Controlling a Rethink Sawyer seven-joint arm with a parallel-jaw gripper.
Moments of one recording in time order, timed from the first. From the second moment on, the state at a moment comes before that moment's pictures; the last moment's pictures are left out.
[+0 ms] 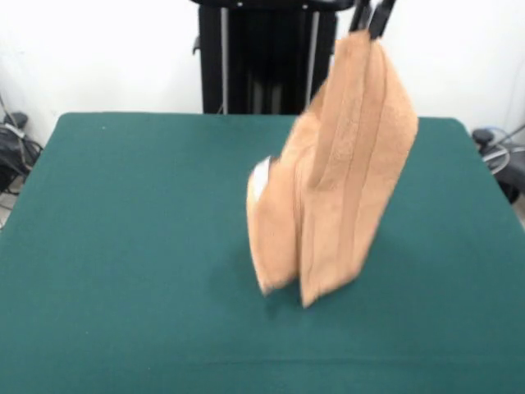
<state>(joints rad) -0.04 -0.79 -0.08 1.30 -0.06 1.27 1.59</state>
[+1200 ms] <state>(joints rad) 0.05 -0.96 -0.14 1.36 0.01 1.21 1.67</state>
